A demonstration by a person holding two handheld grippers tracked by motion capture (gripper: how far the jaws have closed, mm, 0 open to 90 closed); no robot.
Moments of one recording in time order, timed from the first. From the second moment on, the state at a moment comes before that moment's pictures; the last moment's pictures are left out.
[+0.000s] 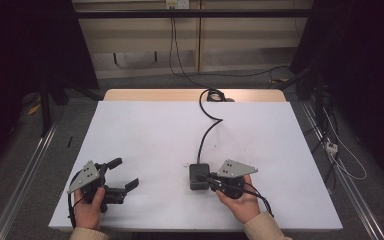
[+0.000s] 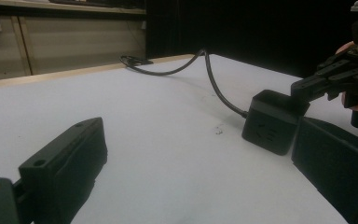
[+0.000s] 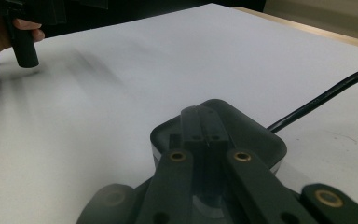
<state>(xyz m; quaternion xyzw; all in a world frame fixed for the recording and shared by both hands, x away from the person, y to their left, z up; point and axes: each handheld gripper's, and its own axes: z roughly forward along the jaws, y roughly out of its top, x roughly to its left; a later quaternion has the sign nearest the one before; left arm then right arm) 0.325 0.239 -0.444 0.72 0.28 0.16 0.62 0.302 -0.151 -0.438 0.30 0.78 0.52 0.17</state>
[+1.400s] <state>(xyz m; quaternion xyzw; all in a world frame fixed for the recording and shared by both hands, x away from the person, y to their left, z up) 0.324 0.239 -0.443 0.72 0.27 0.16 0.62 0.301 -0.150 -0.440 0.30 0.78 0.53 0.17</state>
